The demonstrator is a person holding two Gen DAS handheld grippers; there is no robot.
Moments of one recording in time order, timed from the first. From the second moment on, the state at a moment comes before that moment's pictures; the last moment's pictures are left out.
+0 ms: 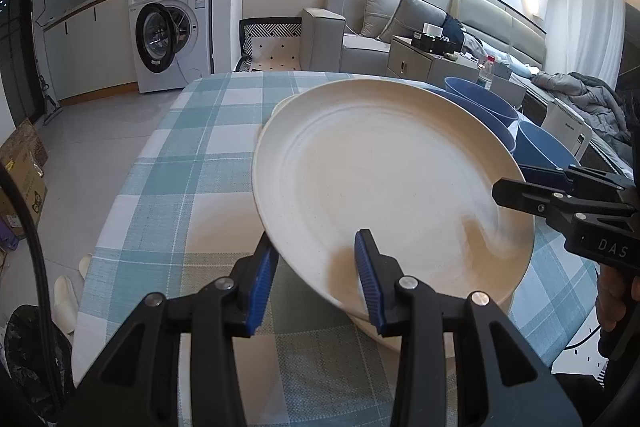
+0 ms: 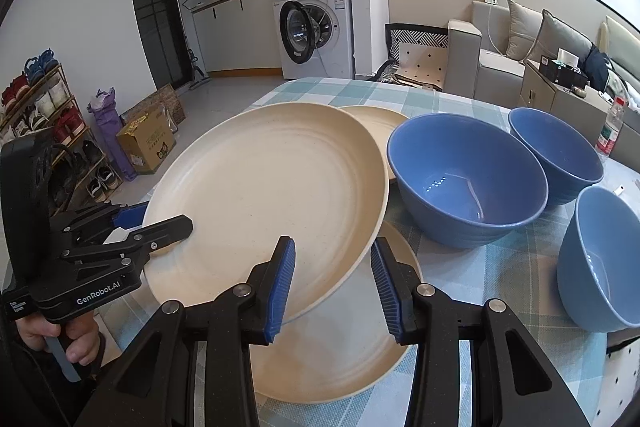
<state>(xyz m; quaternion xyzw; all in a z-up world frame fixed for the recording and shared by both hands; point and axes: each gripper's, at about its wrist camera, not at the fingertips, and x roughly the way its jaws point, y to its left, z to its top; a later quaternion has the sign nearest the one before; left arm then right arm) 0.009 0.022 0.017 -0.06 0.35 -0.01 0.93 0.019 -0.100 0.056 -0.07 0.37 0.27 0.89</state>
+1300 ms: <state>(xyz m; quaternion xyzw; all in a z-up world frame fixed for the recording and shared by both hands) 0.014 -0.011 -0.001 -0.03 0.37 -0.03 0.93 0.001 -0.134 0.024 -0.05 0.36 0.24 0.90</state>
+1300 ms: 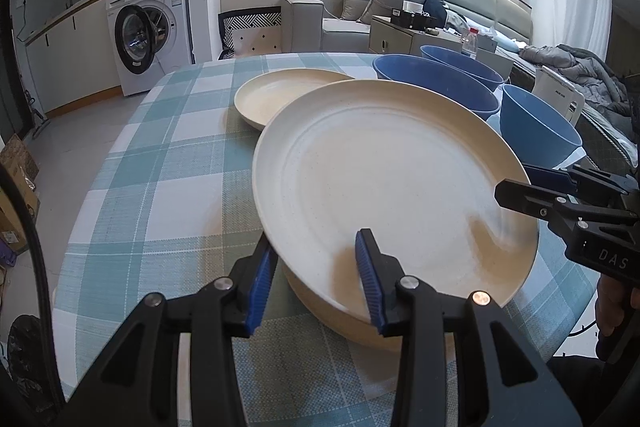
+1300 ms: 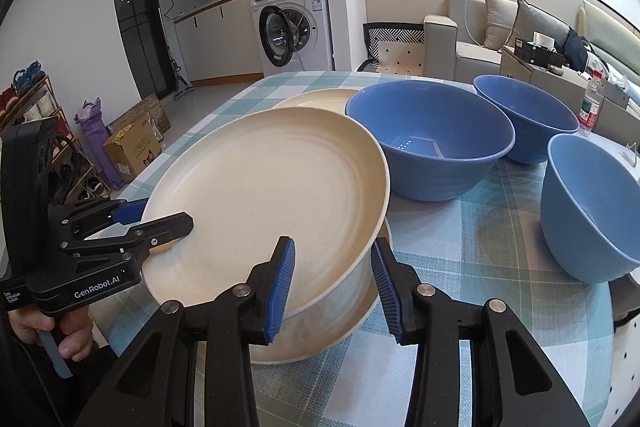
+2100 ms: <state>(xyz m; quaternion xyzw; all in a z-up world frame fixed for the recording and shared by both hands) 0.018 -0.019 -0.013 -0.01 0.39 -0.04 0.92 0.001 -0.138 0.009 -0.06 0.39 0.23 0.89</state>
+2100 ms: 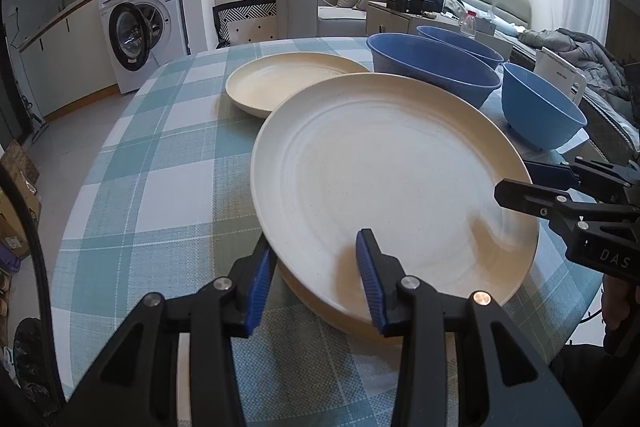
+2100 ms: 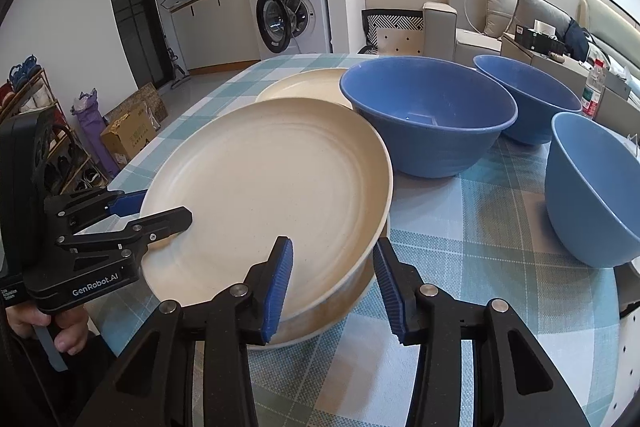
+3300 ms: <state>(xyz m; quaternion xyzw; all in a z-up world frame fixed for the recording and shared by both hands) 0.019 -0.030 -0.017 0.04 0.42 -0.04 0.91 0.003 -0.132 -0.008 -0.07 0.41 0.24 0.88</state>
